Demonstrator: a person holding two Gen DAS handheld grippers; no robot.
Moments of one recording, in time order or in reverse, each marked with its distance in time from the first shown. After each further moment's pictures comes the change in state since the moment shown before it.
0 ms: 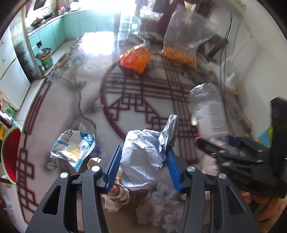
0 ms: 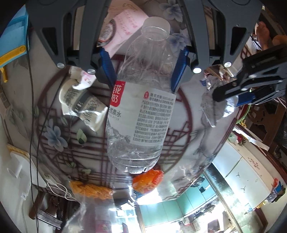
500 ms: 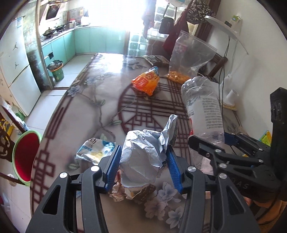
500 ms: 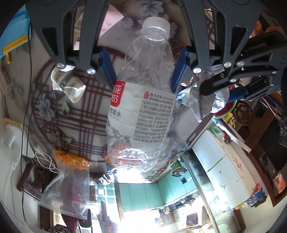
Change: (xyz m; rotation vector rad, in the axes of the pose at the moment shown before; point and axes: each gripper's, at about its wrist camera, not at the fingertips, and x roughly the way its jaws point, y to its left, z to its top) left arm -0.060 0.014 -0.013 -0.013 -0.138 0.068; right arm -0.044 0.060 0.012 -0.118 -0.126 0.066
